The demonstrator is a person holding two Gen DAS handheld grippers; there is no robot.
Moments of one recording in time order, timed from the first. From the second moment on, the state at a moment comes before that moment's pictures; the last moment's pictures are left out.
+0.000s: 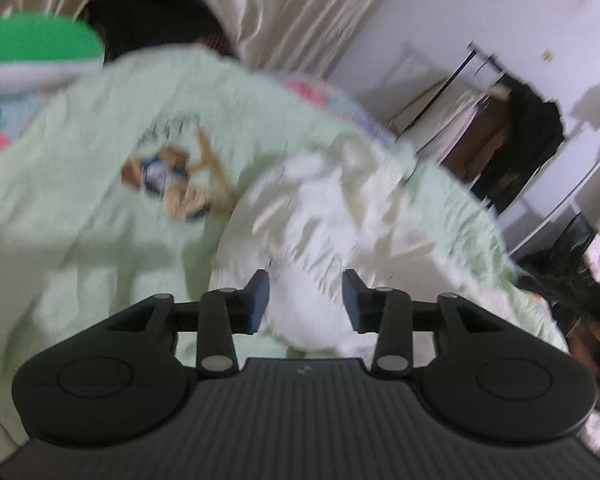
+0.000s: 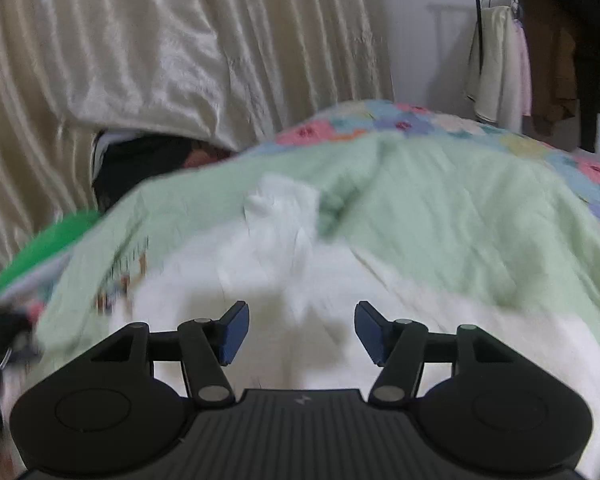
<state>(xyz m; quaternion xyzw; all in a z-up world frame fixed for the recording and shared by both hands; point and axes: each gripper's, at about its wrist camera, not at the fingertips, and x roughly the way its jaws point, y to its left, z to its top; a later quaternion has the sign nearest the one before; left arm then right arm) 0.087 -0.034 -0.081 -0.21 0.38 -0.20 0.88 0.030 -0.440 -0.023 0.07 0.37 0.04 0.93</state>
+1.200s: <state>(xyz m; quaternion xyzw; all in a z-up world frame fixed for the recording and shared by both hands) 0.148 -0.108 -0.126 -0.25 0.45 -0.16 0.85 -0.022 -0.596 -0.011 0.06 0.29 -0.23 0.93</state>
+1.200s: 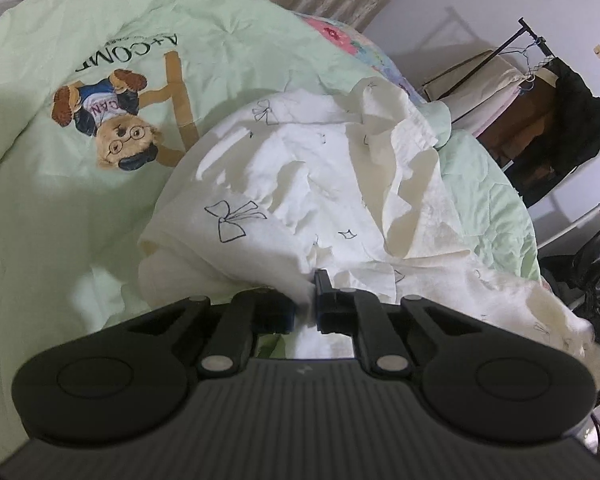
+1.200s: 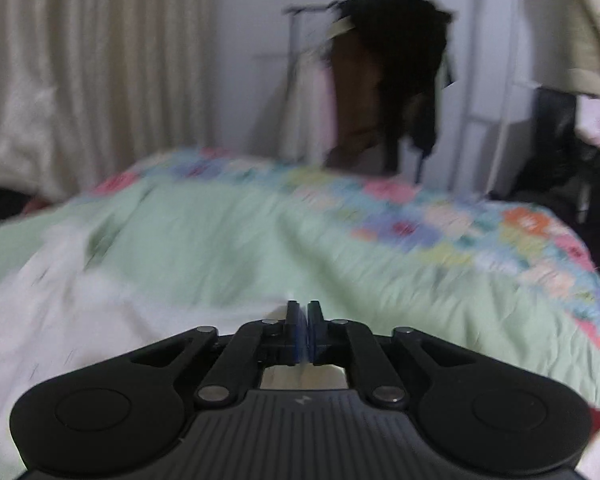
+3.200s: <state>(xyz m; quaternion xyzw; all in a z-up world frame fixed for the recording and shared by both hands) 0.073 -0.064 -0.053 -0.17 0.52 -0.29 0.79 -0.200 -0.494 -0.006 0.23 0.32 -0.14 0.91</state>
